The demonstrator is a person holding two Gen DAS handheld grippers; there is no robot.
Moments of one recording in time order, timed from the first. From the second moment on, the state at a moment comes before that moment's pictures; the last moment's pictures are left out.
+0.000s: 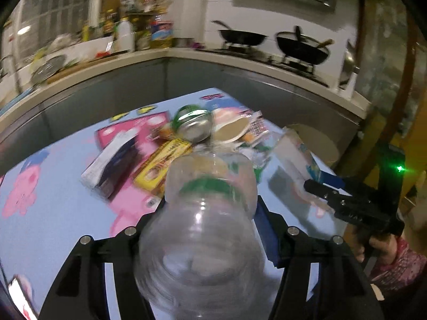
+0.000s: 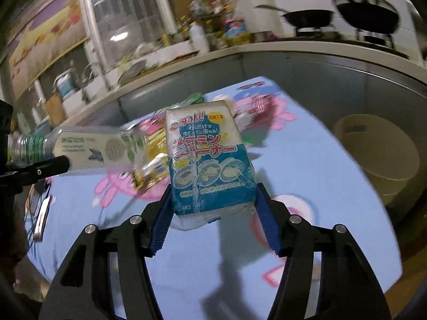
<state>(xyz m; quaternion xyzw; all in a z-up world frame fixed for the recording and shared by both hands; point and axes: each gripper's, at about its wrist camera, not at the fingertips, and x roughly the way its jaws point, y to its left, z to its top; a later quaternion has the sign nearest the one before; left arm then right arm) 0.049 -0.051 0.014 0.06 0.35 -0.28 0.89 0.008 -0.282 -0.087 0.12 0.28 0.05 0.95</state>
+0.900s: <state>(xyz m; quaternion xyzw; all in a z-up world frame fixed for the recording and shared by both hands) 0.179 -0.401 0.034 0.07 0.34 -0.48 0.80 0.044 -0.530 -0.111 0.21 0.26 -0.15 0.93</state>
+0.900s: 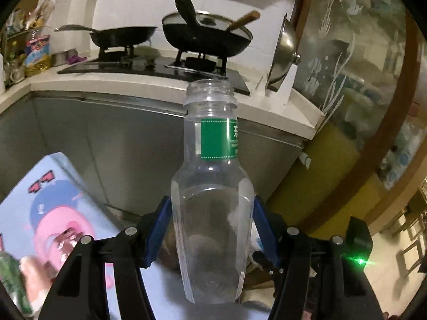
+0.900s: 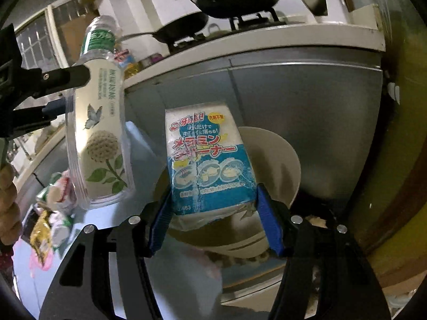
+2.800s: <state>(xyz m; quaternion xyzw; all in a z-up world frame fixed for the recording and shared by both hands) 0.080 0.023 -0.024 -0.05 0.34 -0.24 0.91 0.035 -0.224 -0.049 0.15 0.33 0.01 0.93</state>
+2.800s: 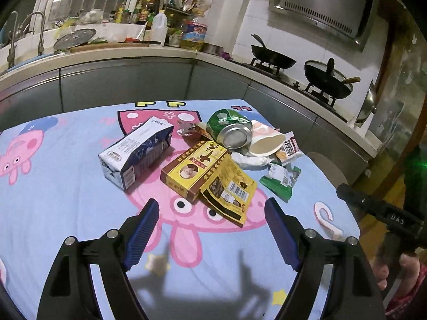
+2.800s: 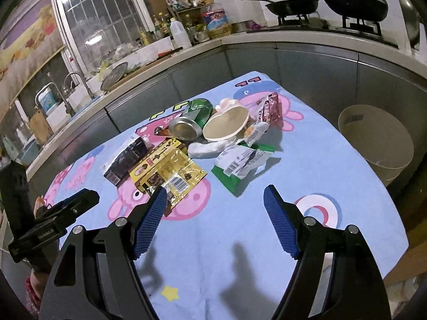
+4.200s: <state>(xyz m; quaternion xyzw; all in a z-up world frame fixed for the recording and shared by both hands) 0.090 0.039 -0.045 -0.06 0.37 -0.22 0.90 0.053 -0.186 -0.063 0.14 0.35 0.05 0.92</state>
